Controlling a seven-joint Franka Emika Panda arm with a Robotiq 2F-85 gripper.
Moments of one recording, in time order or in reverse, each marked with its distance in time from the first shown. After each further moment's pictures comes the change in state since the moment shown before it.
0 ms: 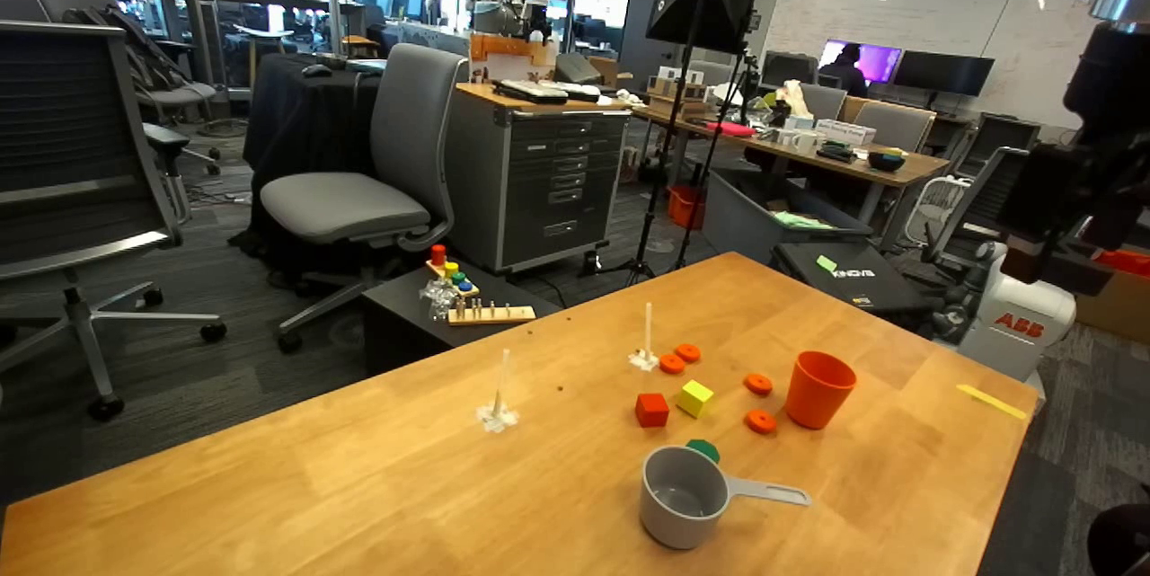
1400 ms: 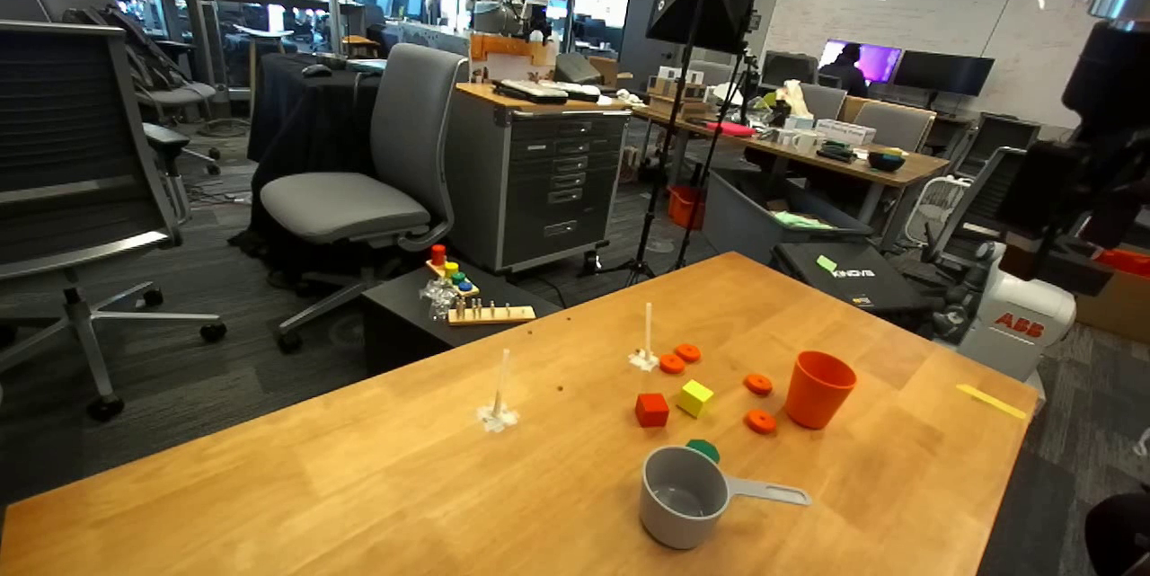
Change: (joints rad) arm 0.011 0.002 -0.022 0.004 -0.001 0.002 0.000
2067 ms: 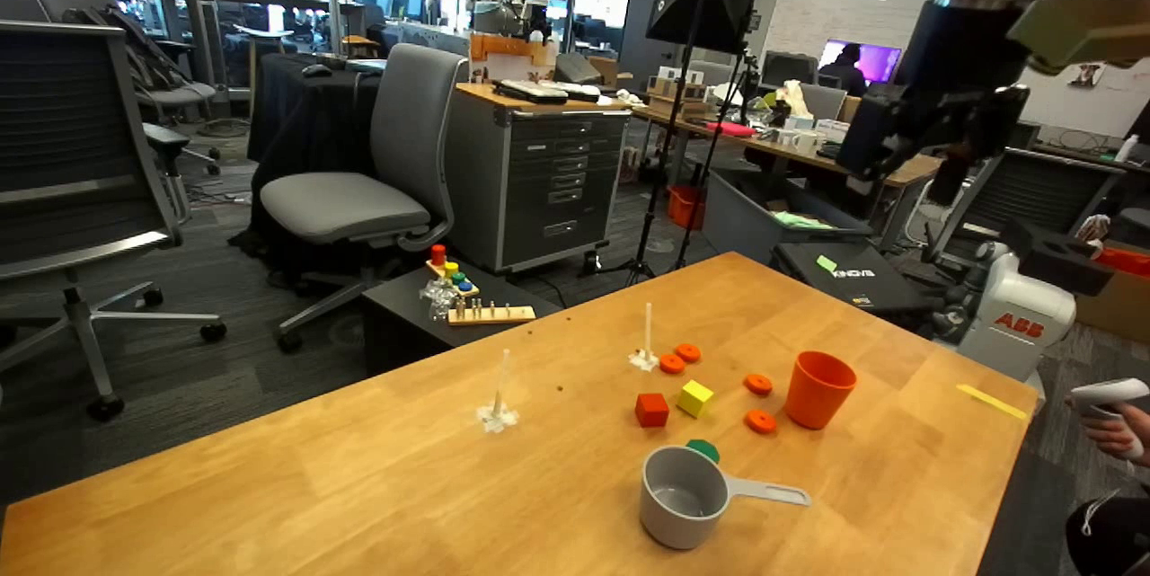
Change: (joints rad) arm 0.003 0.286 -0.035 0.275 -0.063 0.078 0.094
